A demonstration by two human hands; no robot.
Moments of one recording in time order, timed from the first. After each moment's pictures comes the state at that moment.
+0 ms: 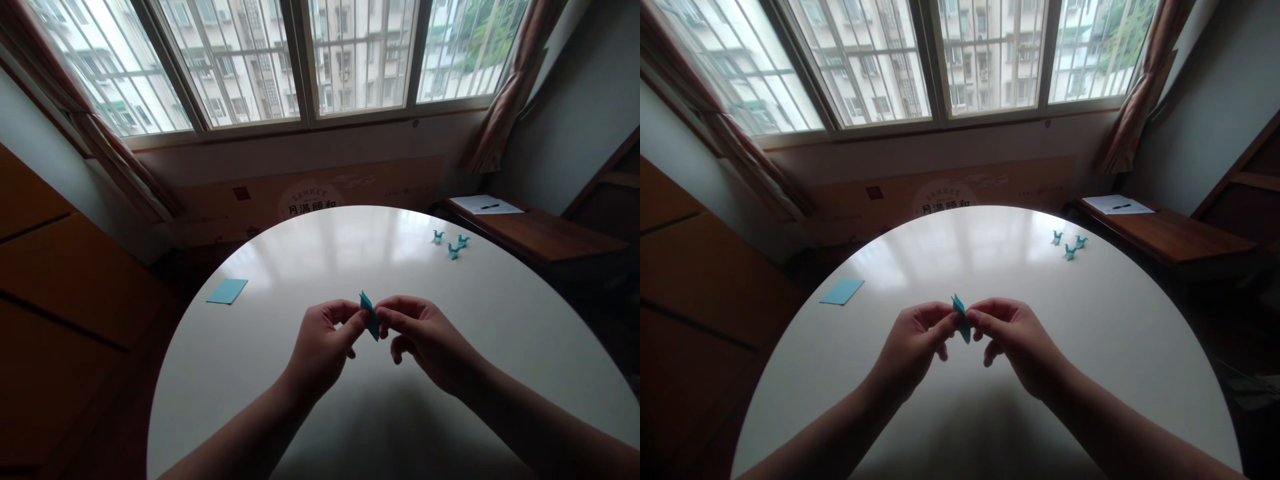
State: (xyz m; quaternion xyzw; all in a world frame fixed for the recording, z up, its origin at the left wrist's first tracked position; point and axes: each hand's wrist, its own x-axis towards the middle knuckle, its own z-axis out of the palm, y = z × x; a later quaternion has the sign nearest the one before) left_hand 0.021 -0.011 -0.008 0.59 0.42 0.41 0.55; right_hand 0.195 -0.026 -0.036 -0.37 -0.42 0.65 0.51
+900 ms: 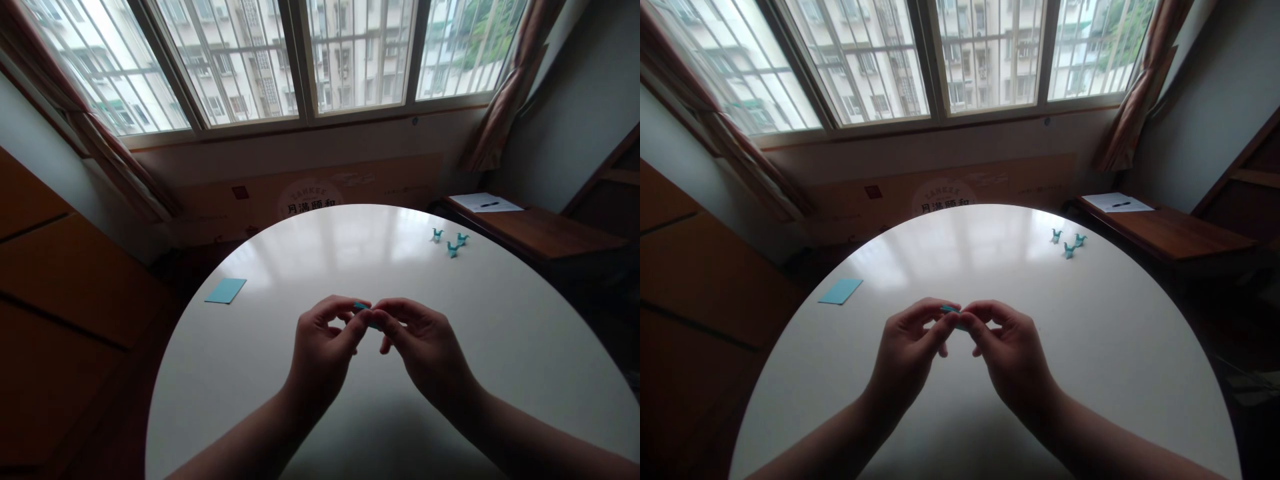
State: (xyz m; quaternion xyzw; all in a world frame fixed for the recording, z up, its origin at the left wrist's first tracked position) left_hand 0.029 -0.021 -0.011 0.59 0.41 0.51 0.47; right_hand 0.176 -0.042 -0.040 -0.40 -0.49 0.45 0.62
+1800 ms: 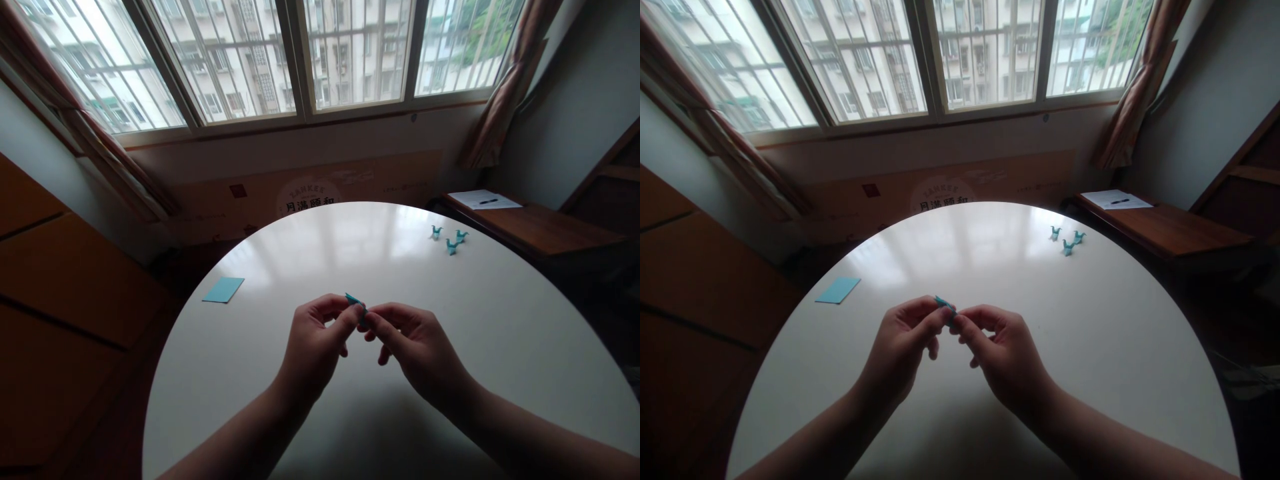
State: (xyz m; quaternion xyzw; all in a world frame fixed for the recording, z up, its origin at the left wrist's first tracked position) left_hand 0.023 -0.014 -0.010 0.55 0.41 0.47 0.55; right_hand 0.177 -0.042 -0.039 -0.43 -0.52 0.50 0.54
